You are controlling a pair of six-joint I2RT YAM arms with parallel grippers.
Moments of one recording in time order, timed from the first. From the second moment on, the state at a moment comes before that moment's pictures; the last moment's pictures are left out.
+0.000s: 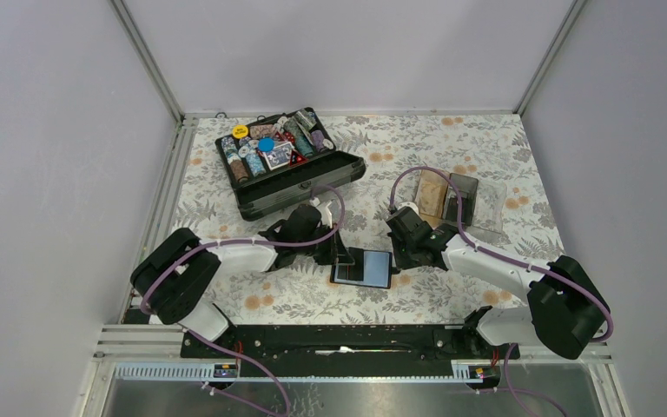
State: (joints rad) left arm -0.75 1.53 0.62 0.22 0.39 -0.81; right arm 0.74 1.31 0.70 -0.51 0.16 0.47
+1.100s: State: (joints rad) left arm -0.76 1.57 0.61 0.27 0.41 -0.86; right arm 0.74 1.33 0.70 -0.52 0.17 0.47
